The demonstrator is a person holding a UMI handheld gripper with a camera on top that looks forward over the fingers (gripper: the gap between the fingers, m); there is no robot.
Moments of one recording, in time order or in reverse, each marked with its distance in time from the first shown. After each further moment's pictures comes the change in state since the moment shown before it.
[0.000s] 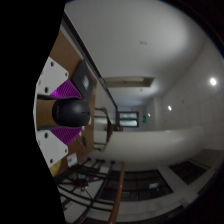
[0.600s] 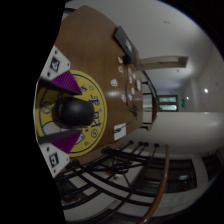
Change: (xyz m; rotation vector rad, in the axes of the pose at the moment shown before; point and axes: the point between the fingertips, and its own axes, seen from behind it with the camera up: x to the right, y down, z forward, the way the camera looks) arm 0.228 0.196 -0.016 -0.452 0.132 0.050
